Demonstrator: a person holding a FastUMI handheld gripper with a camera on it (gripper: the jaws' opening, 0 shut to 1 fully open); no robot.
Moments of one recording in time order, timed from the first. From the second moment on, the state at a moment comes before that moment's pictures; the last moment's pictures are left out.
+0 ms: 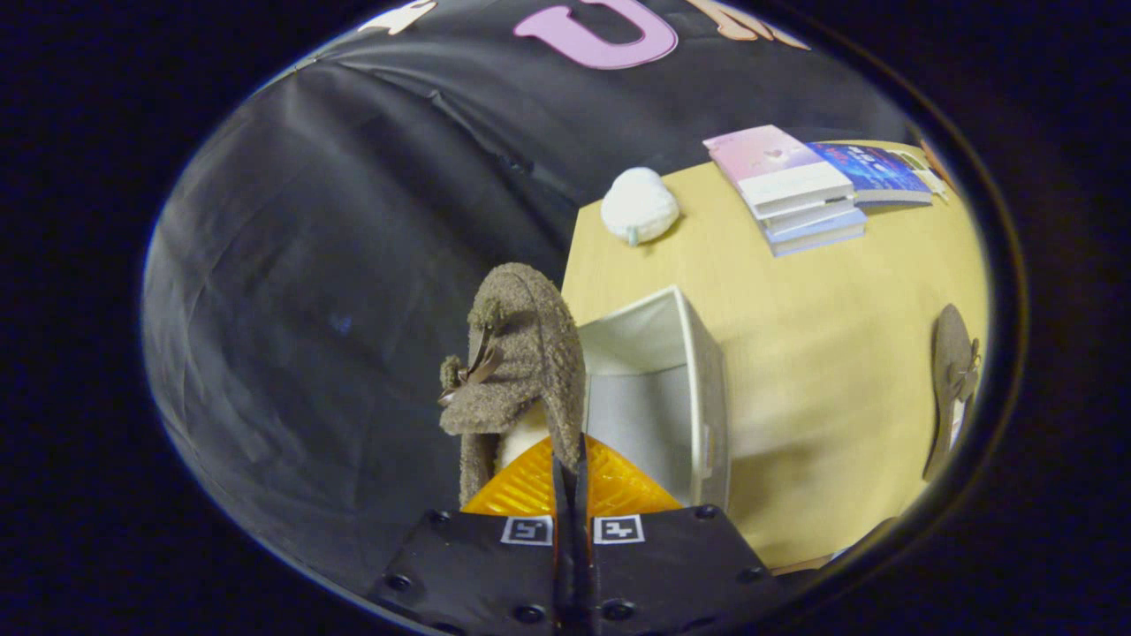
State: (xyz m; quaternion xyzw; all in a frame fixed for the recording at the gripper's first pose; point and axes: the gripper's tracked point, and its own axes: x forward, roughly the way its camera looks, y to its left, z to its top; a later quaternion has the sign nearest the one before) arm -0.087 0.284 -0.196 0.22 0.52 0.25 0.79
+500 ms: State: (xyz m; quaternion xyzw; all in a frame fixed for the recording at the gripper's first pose) arm -0.116 0.309 -0.249 0.19 0.59 0.21 0.75
